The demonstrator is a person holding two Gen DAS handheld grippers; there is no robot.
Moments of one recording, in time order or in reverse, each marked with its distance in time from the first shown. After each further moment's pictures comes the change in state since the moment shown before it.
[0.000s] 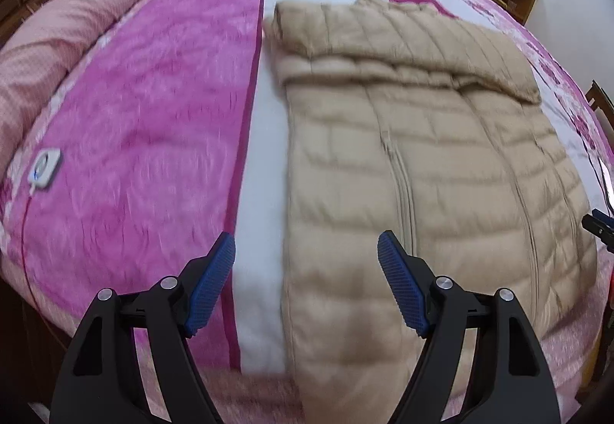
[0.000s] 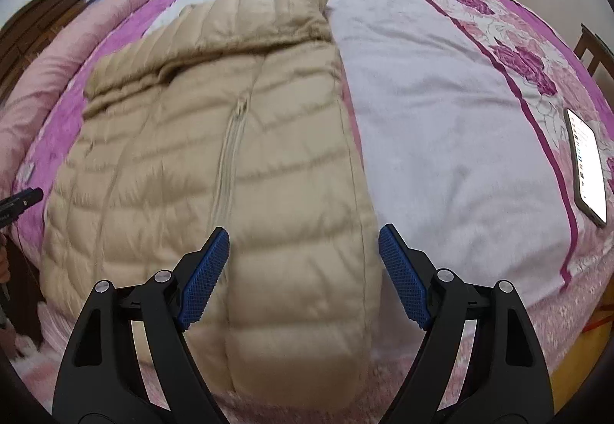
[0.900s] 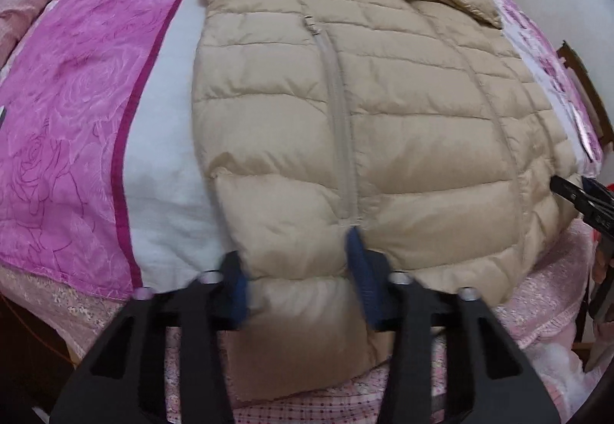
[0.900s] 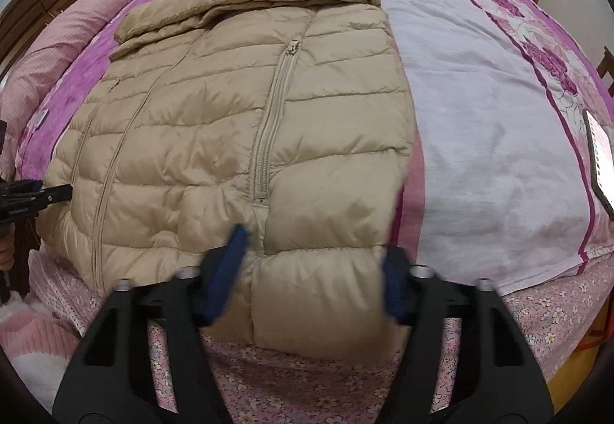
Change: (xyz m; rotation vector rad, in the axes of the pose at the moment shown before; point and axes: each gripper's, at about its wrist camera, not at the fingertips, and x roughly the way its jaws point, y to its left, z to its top) left arm 0.025 -0.039 -0.045 0.067 0.162 -0.169; right arm 0.001 0.027 -0.034 -0.092 0.028 0.056
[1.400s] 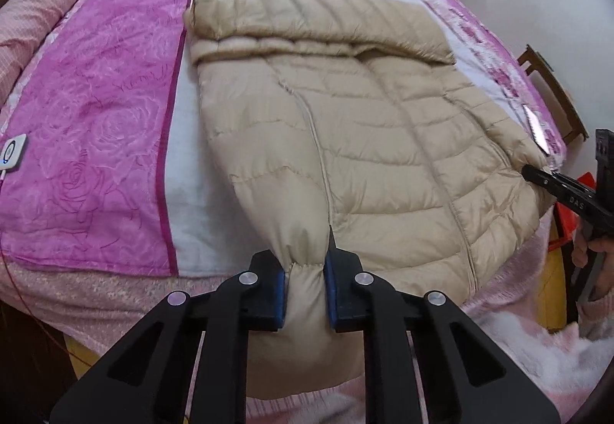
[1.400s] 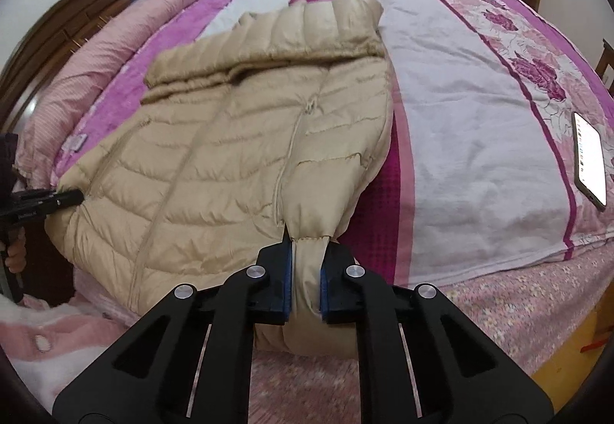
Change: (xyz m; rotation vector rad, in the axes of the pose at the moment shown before) left arm -0.092 -0.009 -0.004 0.059 -0.086 -0.063; right arm -0.075 0.002 0.005 0.029 -0.085 0.101
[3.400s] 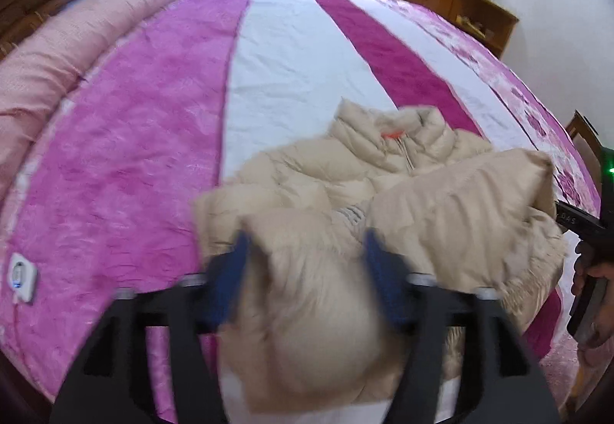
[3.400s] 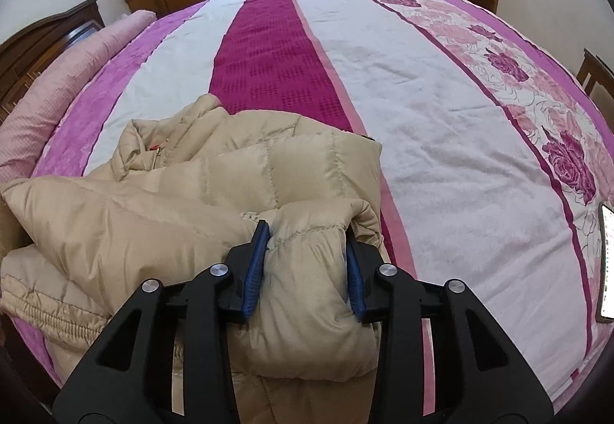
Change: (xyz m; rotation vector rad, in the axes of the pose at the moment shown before) left arm 0.047 0.051 0.171 -0.055 -0.246 0.181; right arm 0.150 -0.030 0.187 0.122 -0.095 -0.199
